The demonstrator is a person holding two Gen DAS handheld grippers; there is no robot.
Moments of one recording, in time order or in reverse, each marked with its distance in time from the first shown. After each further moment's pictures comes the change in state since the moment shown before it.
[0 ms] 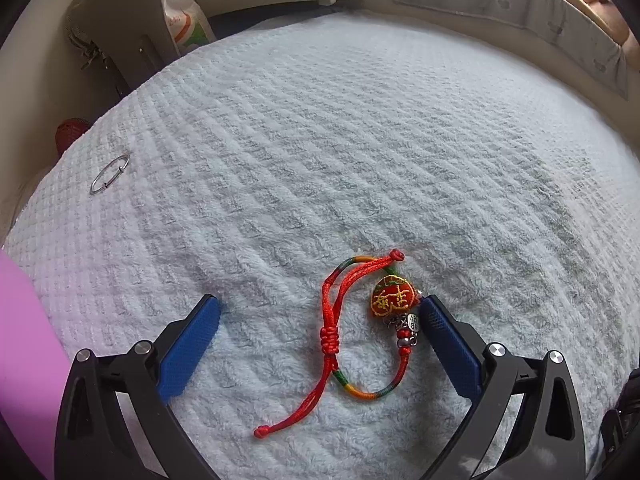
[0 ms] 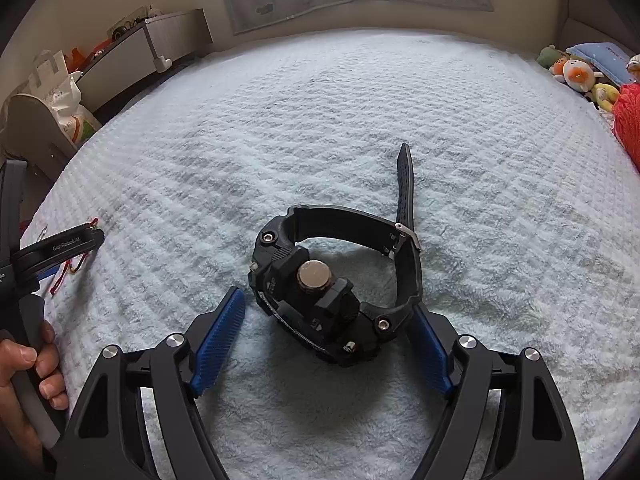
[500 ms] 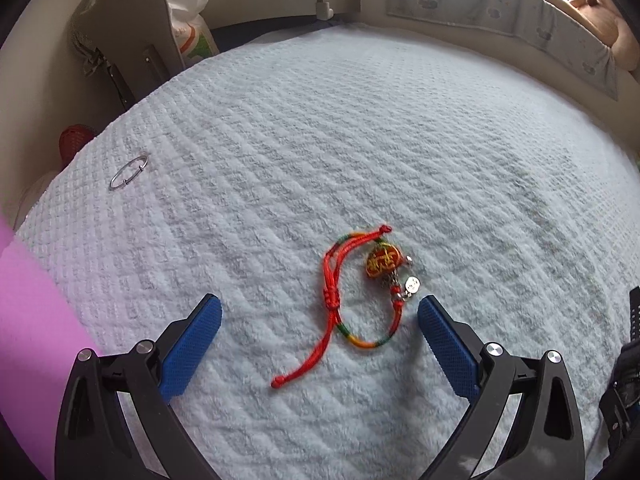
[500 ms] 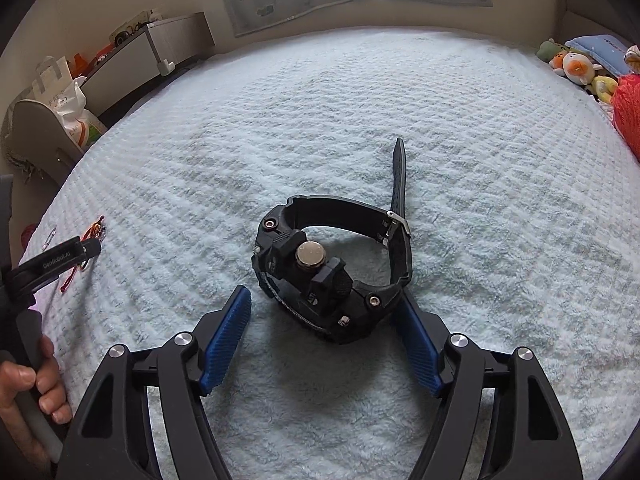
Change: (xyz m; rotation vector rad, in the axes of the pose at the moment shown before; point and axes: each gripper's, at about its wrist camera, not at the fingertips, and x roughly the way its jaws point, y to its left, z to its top) left arm -0.026 0.005 -0.018 0.000 -0.042 -0.014; right arm -0.011 -0.006 -0.006 0.015 0.003 0.027
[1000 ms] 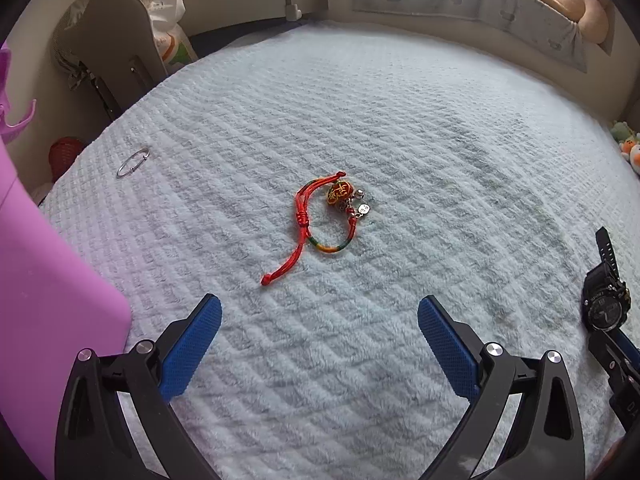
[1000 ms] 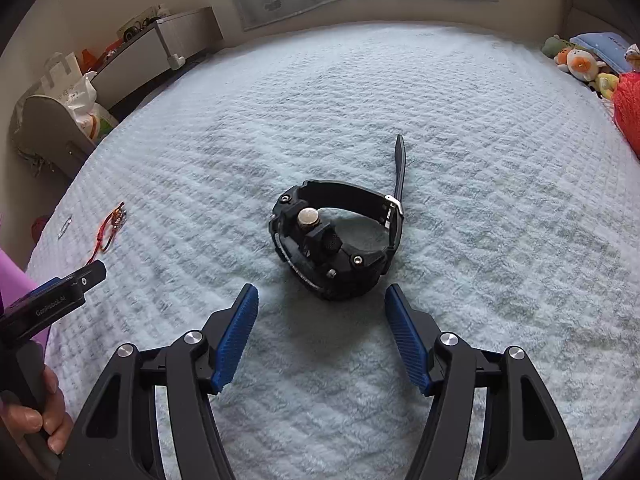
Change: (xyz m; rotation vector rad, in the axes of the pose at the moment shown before) left arm -0.047 -0.008 -0.041 0.096 0.009 -0.055; right arm -0.024 -0.003 -0.008 -0.001 0.031 0.030
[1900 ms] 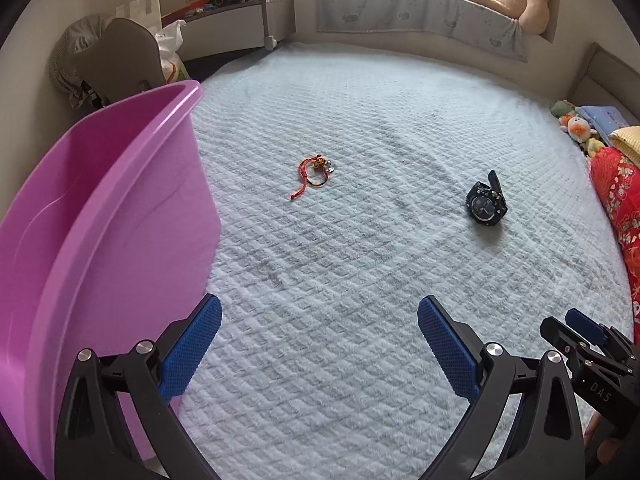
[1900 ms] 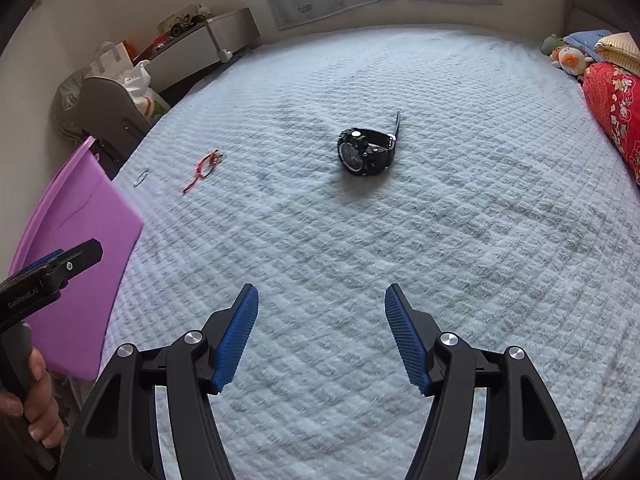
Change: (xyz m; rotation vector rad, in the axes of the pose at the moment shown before) left arm -0.185 0.026 -0.079 0.087 -0.019 -0.101; right arm -0.157 0.018 -0.093 -0.027 0.037 0.088
